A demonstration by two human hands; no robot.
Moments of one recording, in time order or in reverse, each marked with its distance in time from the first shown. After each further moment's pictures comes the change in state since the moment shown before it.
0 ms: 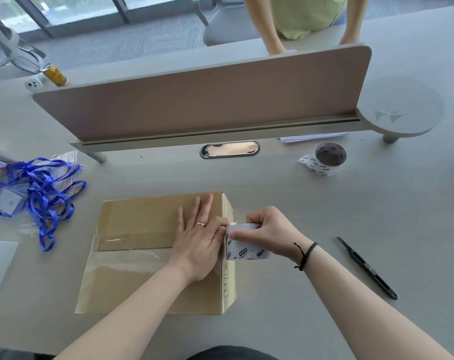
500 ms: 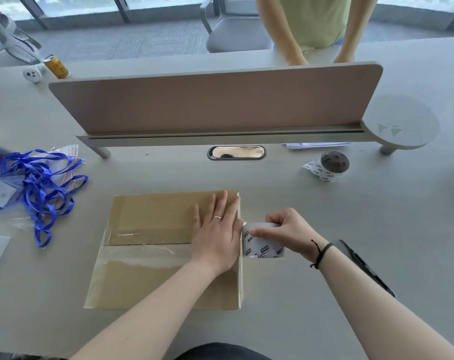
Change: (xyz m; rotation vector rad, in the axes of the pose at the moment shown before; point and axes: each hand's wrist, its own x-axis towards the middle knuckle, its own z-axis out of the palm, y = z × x) left_hand 0.003 0.002 0.006 0.010 0.086 -0.038; right_hand -0.005 -0.006 0.008 -0.025 0.064 0.076
